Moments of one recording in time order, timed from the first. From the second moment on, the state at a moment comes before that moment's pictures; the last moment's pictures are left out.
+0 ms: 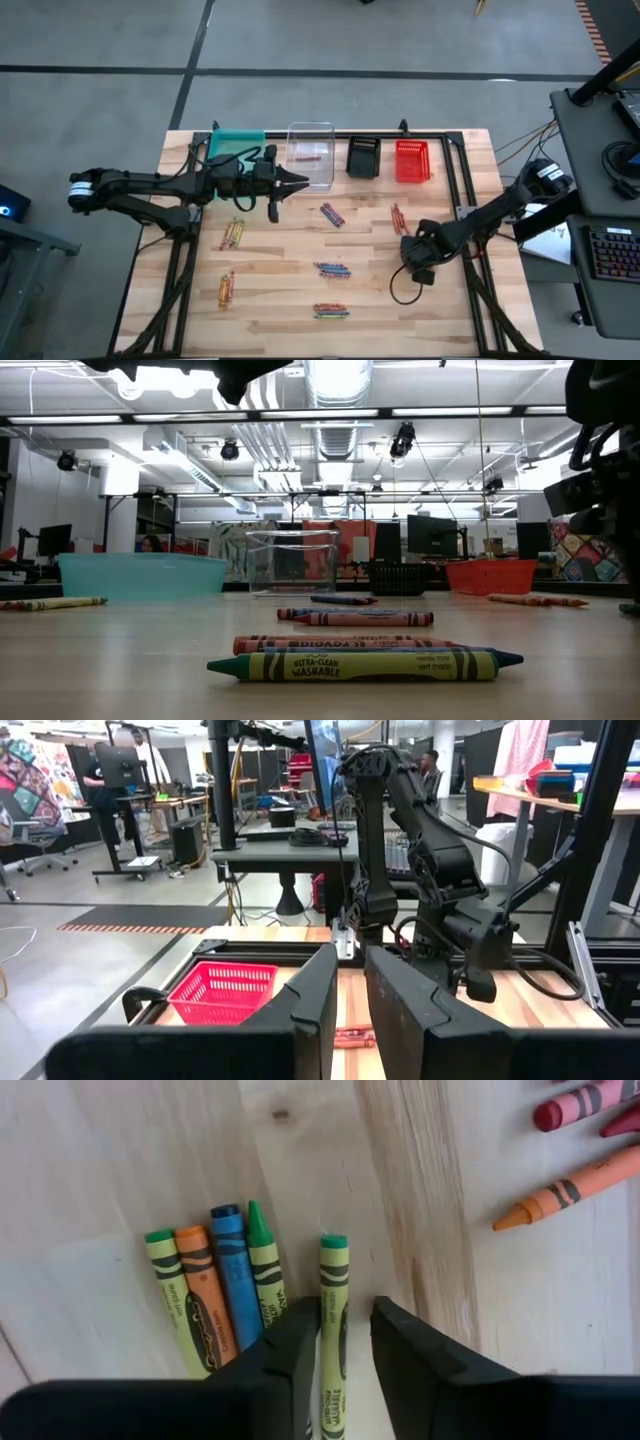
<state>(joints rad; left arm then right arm) 0.09 1.12 0.78 0.34 0.01 0.04 0.46 1.44 0.60 -0.72 0.06 0.70</state>
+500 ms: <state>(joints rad) 0.09 1.12 0.78 0.35 0.01 0.04 0.44 1.39 0.58 -0.71 0.07 0.71</state>
